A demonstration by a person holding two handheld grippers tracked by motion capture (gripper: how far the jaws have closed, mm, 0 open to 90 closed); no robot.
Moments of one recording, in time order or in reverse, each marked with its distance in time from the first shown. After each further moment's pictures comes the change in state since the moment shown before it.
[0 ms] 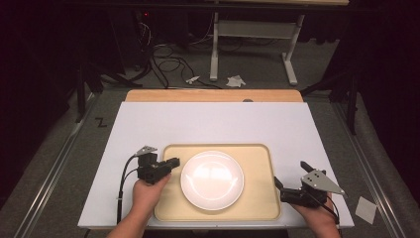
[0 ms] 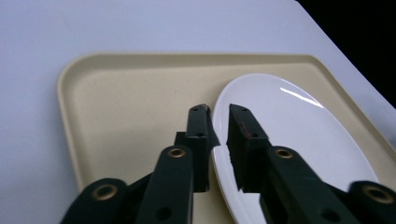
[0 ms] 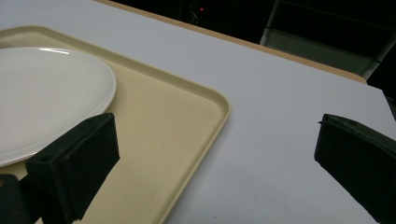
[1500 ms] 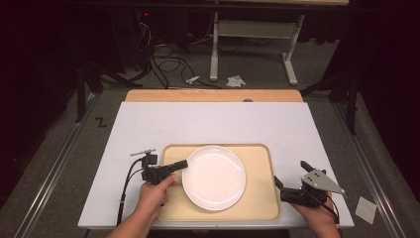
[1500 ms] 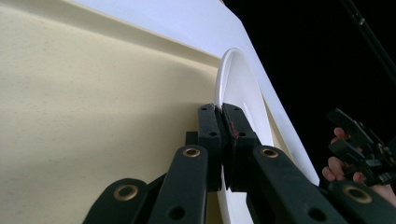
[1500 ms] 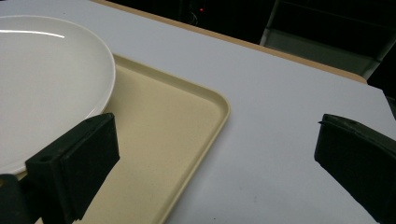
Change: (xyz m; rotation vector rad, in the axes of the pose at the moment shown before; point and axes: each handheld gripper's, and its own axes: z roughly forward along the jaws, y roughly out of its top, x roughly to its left) left arm 0.013 -0.012 0.016 -0.009 -0.293 -0.286; right arm 0.000 0.000 0.001 0.001 0.000 0.010
